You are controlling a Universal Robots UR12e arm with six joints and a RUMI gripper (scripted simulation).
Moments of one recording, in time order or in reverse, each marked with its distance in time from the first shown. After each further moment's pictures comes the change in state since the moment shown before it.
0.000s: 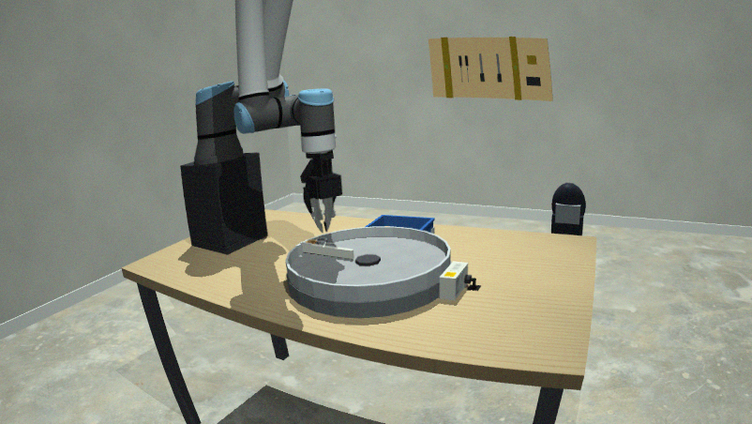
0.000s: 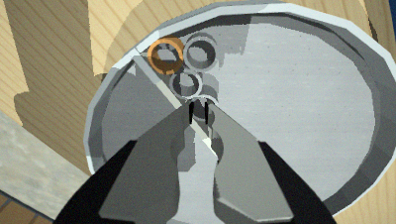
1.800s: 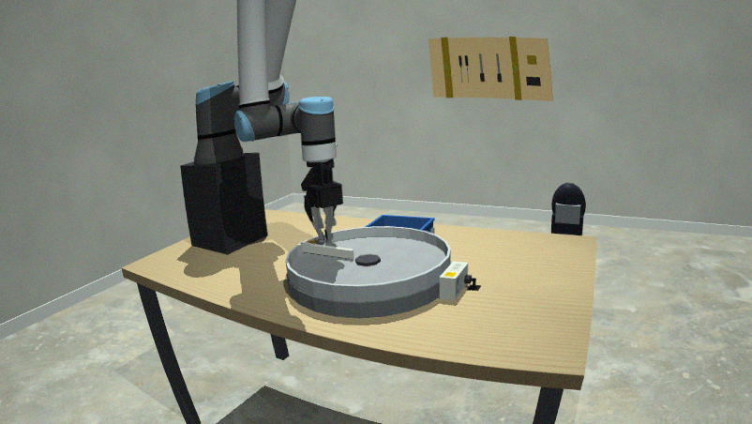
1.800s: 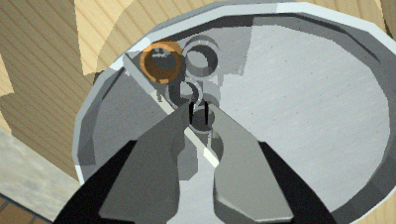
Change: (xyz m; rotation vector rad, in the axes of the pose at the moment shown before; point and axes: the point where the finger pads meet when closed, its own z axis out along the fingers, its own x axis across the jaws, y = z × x) arm 0.000 0.001 0.023 0.000 0.000 0.000
